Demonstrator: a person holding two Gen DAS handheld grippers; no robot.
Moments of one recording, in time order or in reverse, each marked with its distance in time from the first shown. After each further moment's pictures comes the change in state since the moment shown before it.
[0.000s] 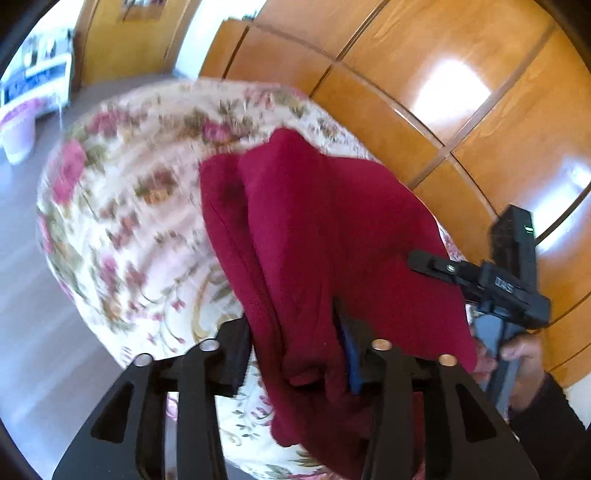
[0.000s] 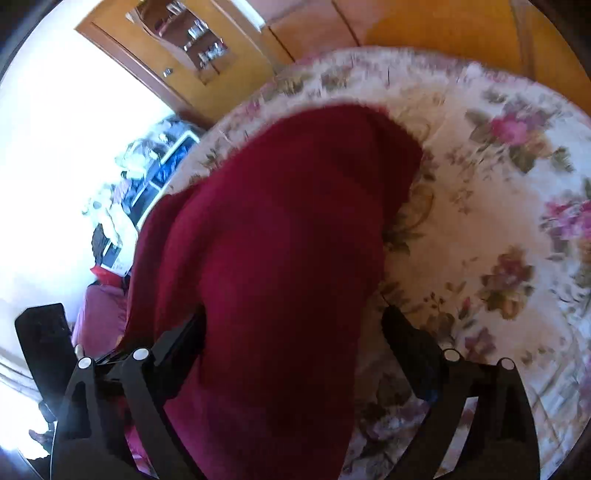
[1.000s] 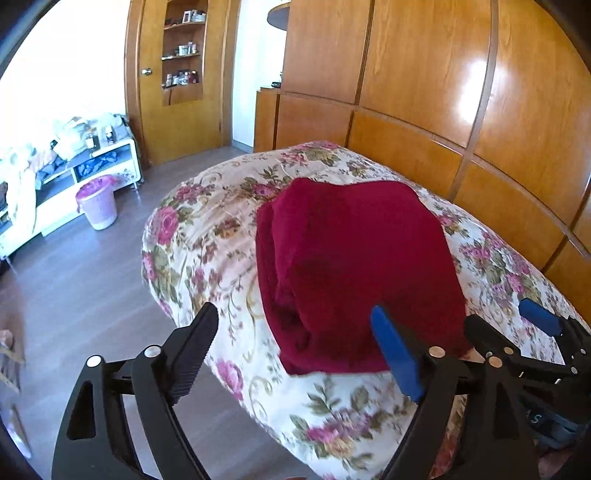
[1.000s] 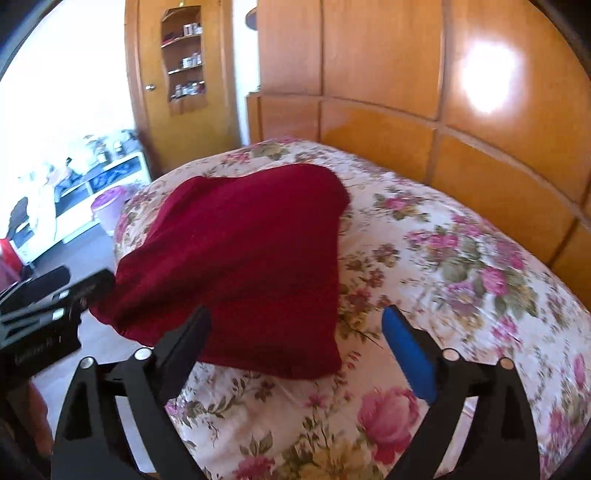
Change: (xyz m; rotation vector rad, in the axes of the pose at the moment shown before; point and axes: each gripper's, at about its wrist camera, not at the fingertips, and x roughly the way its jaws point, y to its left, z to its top) left arm -0.079 -0.077 -0.062 0.125 -0.213 0.372; right arm -0.099 0.100 -0.150 -0.200 -0.288 -0.467
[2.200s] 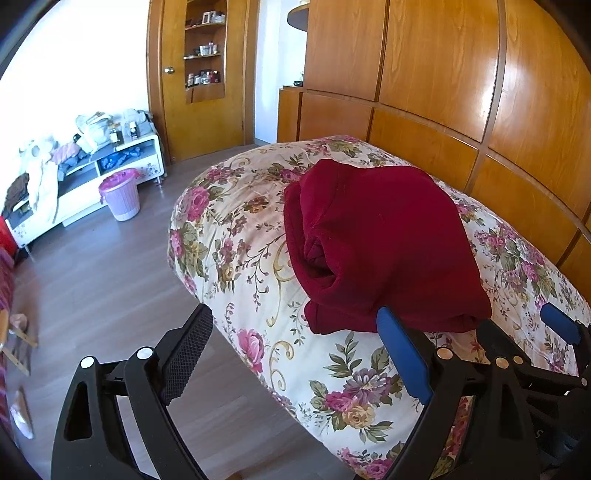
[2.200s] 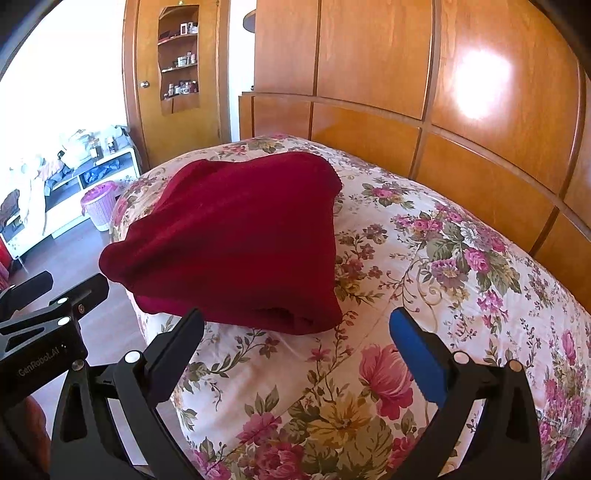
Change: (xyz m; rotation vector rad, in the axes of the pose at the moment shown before) left arm -0.012 0.007 -0.033 -0.018 -0.003 0.085; right arm -0.009 0.015 -0.025 -0.008 -0.009 -0.035
